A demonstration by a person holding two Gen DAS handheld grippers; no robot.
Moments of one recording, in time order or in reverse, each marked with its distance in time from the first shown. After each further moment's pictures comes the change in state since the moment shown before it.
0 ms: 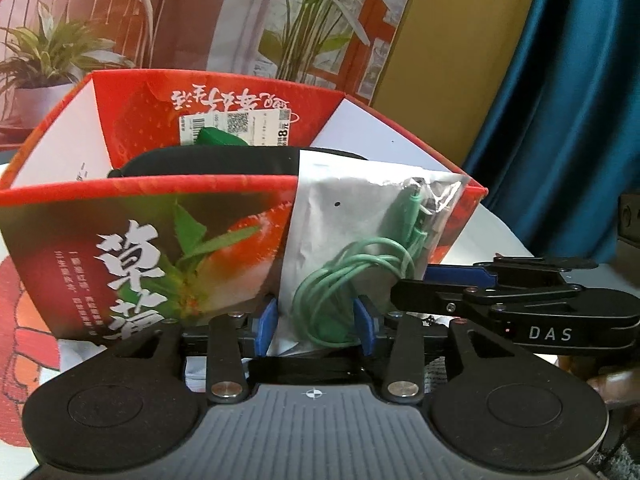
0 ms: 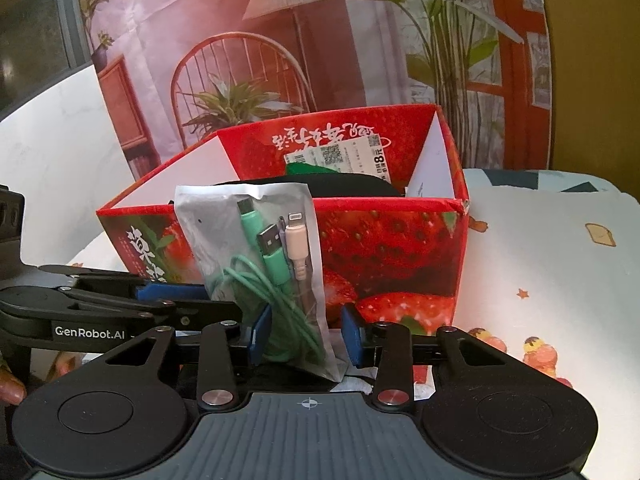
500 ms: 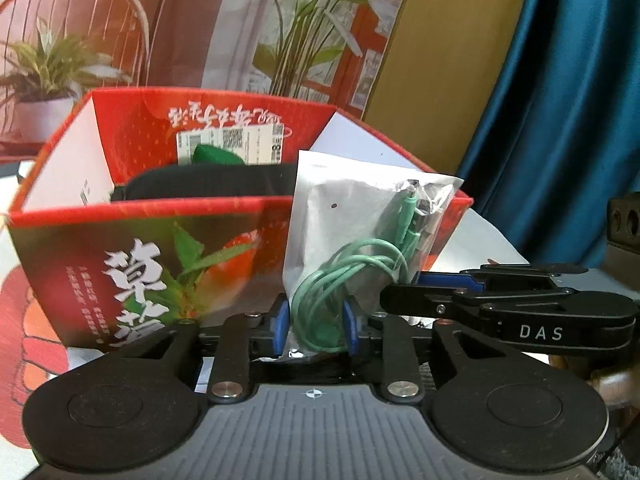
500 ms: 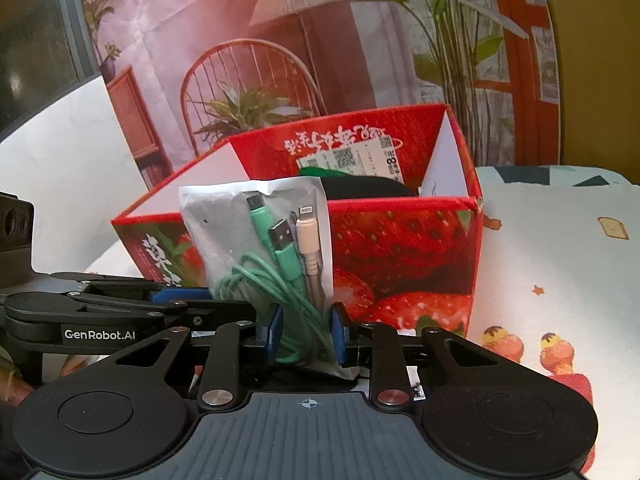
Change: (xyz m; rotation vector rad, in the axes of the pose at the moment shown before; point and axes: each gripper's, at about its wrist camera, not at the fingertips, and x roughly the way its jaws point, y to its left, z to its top) left arm -0.016 -0.006 0.004 0.022 -0.030 0.001; right arm -0.005 0.002 0.000 0.029 -0.020 0.052
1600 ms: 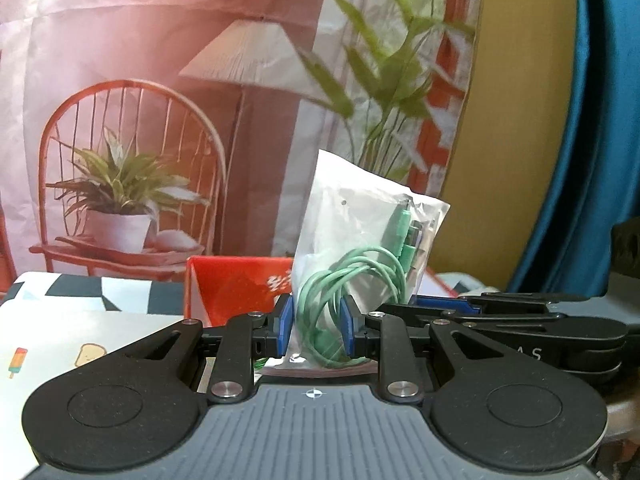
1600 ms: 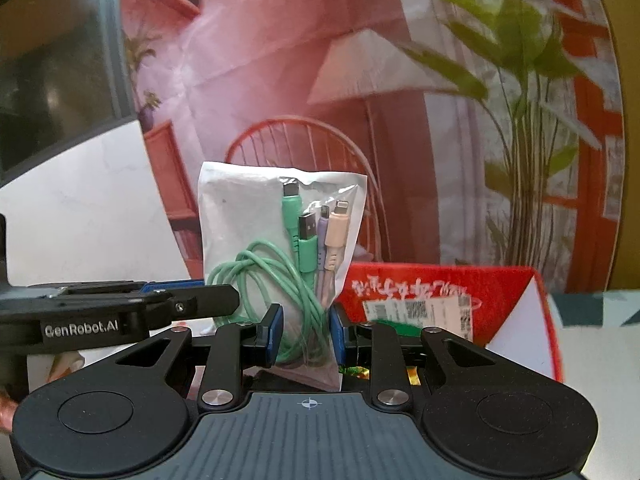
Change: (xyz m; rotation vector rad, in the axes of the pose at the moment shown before) left arm -0.052 0.032 0.101 -0.006 -0.213 0.199; right arm 0.043 0.062 0.117 -0.084 -0.147 0.070
